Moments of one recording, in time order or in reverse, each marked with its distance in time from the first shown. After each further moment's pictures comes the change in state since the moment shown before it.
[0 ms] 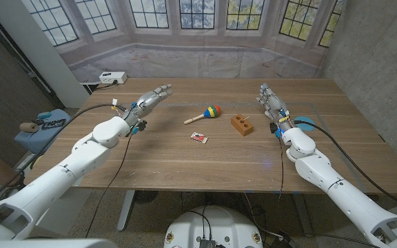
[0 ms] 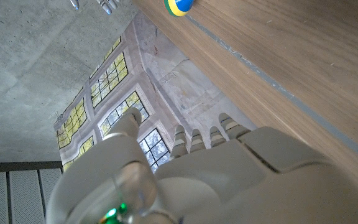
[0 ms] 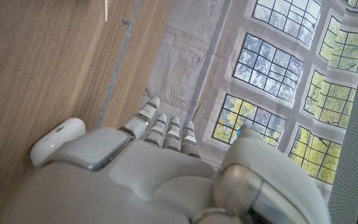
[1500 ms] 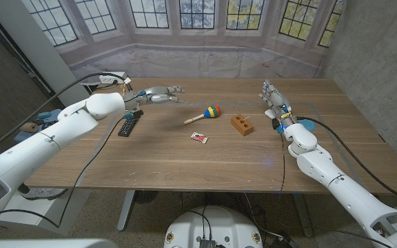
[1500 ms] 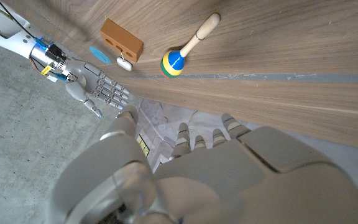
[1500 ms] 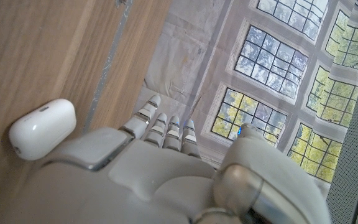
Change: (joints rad) left arm -0.204 0.167 0.115 -0.110 0.276 0.091 -0.282; left_hand 0.009 -0.009 -0.032 -0.023 -0.004 0.025 0.082 0.001 0.005 -0.080 0.020 -0.015 0.000 -0.039 0.029 -0.004 0.000 -0.029 0.035 -0.007 0.000; right arm 0.026 -0.009 0.007 0.010 -0.014 -0.018 -0.016; right_hand 0.000 0.000 0.004 -0.010 0.000 0.012 0.013 0.000 0.000 0.005 0.013 0.000 0.000 0.005 0.005 0.000 -0.004 0.012 0.020 0.000 0.000
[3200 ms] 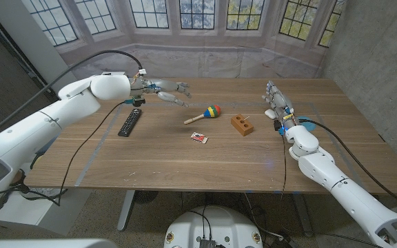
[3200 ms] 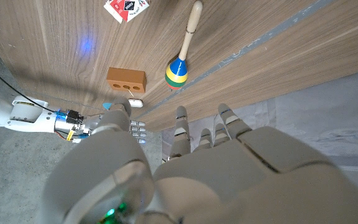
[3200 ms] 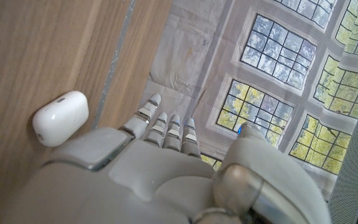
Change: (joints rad) left arm -0.147 0.002 0.055 -0.049 0.318 -0.107 -0.133; left_hand 0.086 -0.086 -0.008 -0.028 -0.004 0.227 0.062 0.055 0.002 0.034 0.133 0.046 -0.007 0.045 0.062 0.019 0.005 0.127 0.016 0.024 0.005; right arm -0.042 -0.003 0.022 -0.053 0.009 -0.028 -0.054; right_hand 0.000 0.000 0.007 -0.015 -0.008 0.023 0.023 0.000 0.000 0.021 0.021 0.004 0.000 0.014 0.014 0.004 -0.005 0.013 0.012 0.007 0.000
